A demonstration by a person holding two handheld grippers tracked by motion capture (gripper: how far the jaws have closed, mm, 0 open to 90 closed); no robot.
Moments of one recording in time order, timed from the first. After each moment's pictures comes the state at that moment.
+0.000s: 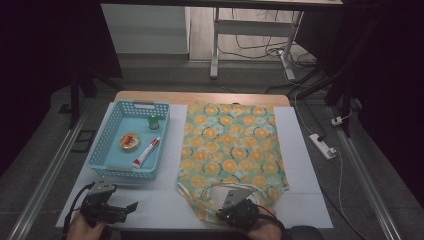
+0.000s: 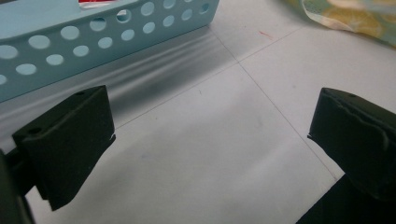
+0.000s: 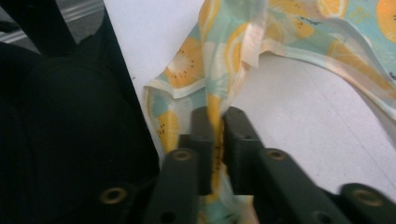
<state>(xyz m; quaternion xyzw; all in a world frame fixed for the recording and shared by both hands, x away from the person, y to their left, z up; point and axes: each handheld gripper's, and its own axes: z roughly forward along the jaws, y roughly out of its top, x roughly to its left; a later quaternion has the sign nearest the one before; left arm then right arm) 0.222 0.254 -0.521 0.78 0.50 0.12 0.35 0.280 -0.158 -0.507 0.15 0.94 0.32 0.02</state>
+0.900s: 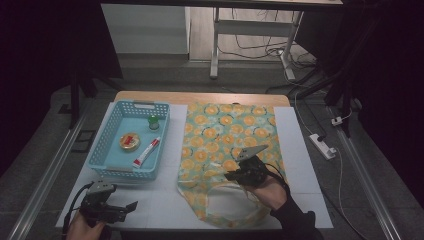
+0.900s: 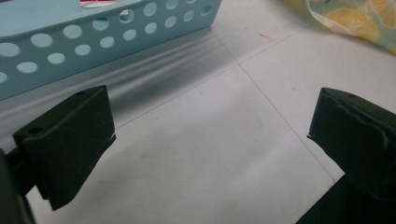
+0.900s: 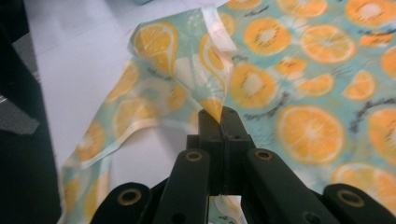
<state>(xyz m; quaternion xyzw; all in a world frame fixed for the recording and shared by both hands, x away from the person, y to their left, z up) 0.223 0.256 -0.521 0.78 0.50 0.11 0.36 0.378 -0.170 -0.463 0.21 0.91 0.36 0.02</state>
